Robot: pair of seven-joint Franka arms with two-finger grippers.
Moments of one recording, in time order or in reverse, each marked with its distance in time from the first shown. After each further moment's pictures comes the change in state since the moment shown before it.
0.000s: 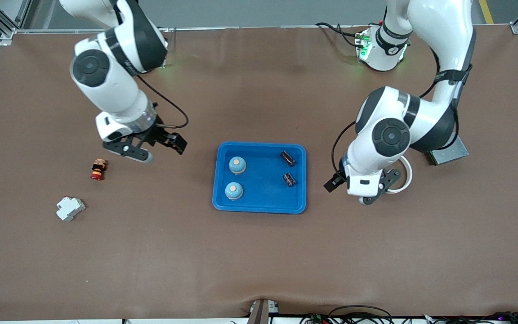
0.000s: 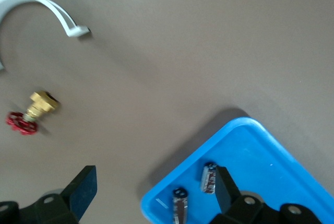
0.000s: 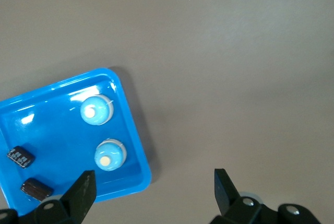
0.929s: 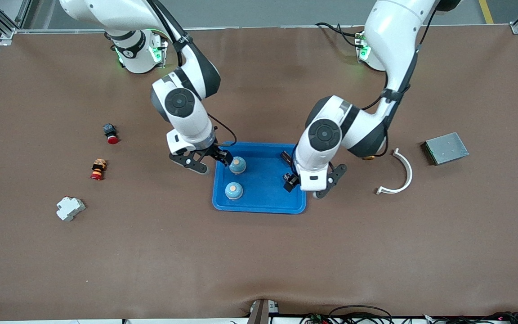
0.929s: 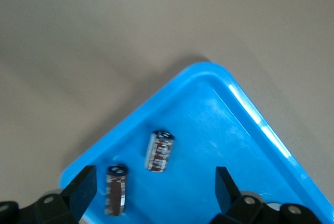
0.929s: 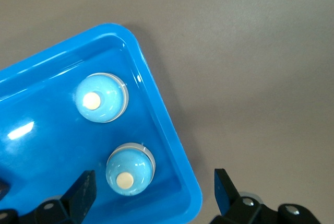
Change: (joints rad) left arm -0.160 0.157 -0.001 0.012 0.000 0.220 -0.220; right arm 0.161 0.293 -0.002 0.024 -0.075 0.248 0.289
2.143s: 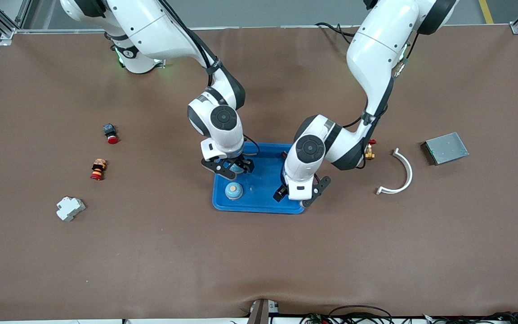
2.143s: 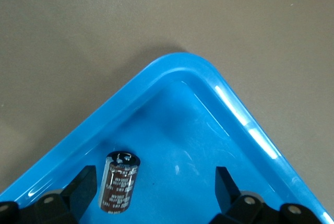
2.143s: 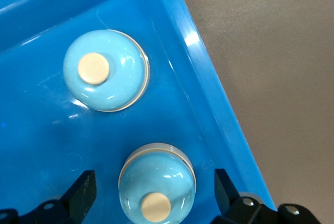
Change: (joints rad) left arm -0.011 0.143 0.003 0.045 0.000 0.153 0.003; right arm 0.084 0.235 -0.001 0.139 -0.058 0.074 0.158
